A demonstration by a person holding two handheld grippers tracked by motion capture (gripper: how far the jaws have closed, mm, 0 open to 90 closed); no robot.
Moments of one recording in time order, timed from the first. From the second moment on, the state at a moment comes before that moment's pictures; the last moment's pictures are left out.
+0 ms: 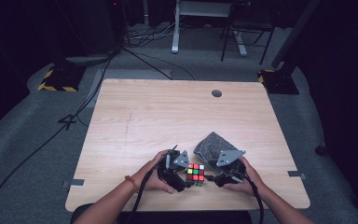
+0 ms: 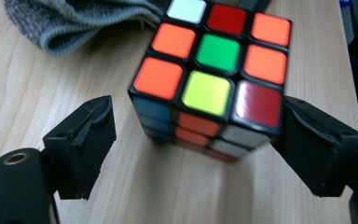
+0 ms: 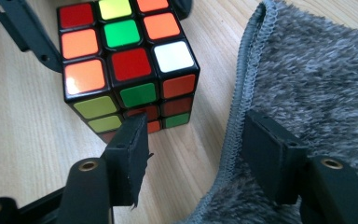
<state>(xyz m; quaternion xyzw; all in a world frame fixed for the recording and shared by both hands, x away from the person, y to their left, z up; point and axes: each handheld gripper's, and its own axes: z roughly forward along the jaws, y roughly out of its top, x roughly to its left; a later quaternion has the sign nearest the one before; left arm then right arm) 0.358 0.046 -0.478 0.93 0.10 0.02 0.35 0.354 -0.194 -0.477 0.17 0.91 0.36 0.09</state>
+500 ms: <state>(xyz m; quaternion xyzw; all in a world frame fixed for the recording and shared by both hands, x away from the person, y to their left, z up) 0.359 0.034 -0.481 0.93 0.07 0.01 0.36 0.355 -0.193 -0.479 0.17 0.91 0.37 0.09</state>
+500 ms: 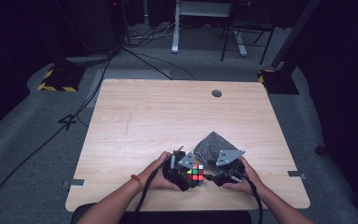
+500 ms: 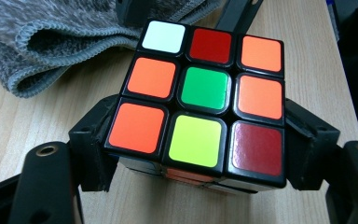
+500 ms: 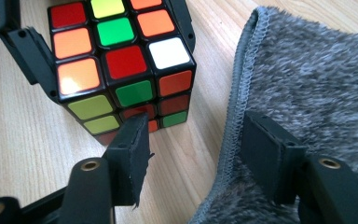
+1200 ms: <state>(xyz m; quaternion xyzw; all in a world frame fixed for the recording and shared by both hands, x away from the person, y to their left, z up) 0.356 0.029 -0.479 0.93 0.06 0.02 0.35 0.353 -0.193 -0.472 0.18 0.90 0.40 0.09</state>
